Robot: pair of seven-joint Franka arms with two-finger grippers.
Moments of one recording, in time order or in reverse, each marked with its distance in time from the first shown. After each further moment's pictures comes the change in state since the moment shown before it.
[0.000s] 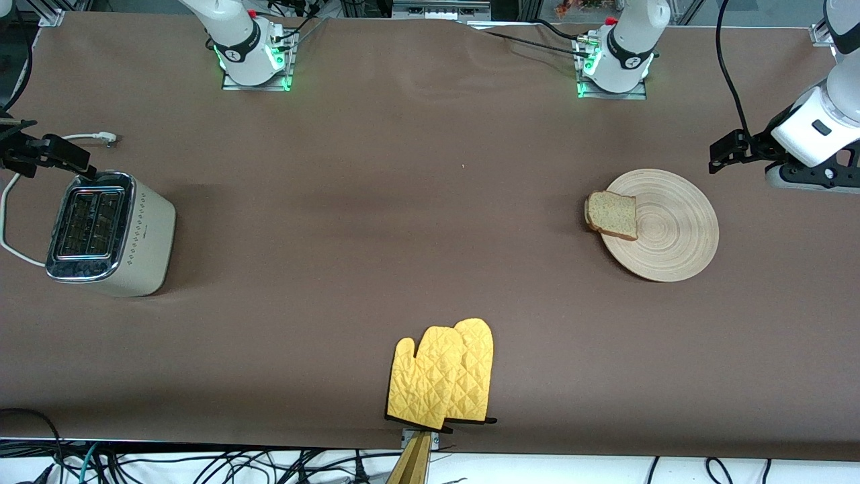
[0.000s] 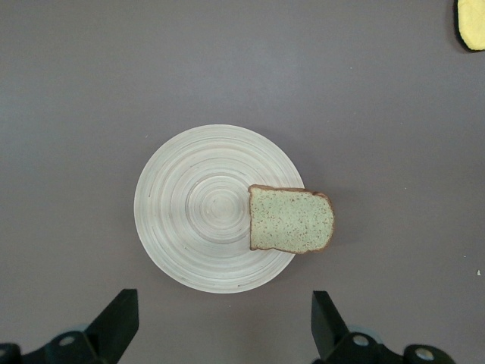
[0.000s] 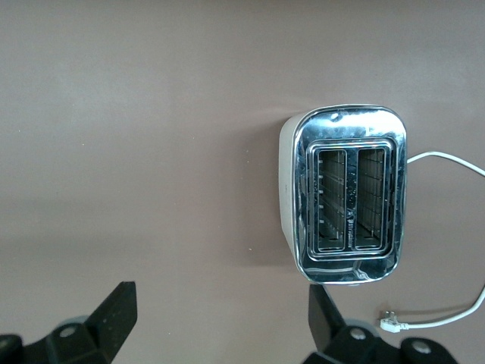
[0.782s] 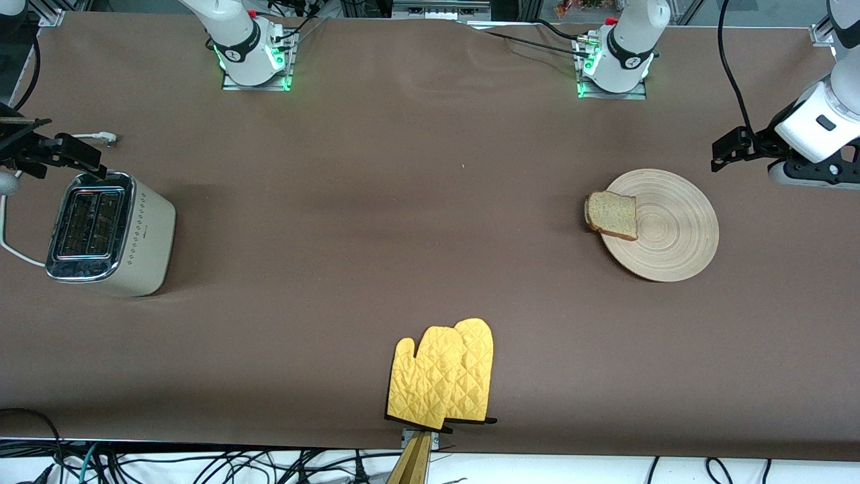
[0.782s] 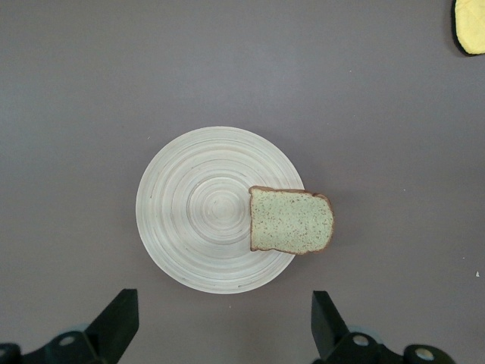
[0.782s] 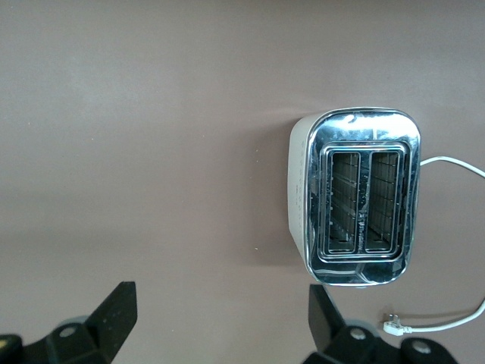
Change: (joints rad) left arm 0.001 -0.010 0.000 0.000 0.000 0.000 -0.001; right arm 0.004 0.000 0.025 0.000 0.000 -0.004 0.000
